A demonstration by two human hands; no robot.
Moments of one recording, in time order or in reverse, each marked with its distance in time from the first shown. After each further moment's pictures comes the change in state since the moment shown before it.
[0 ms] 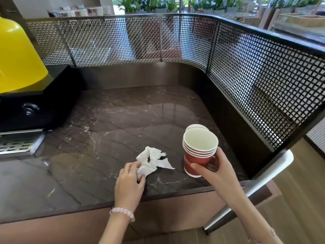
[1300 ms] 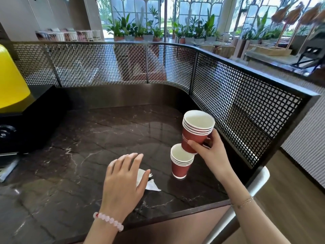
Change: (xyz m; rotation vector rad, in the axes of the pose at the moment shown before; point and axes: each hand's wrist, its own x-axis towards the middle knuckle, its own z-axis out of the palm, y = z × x) left_hand 0.033 0.071 -0.045 0.352 0.105 0.436; right_hand 0.080 -0.038 -0.029 0.027 0.162 -0.160
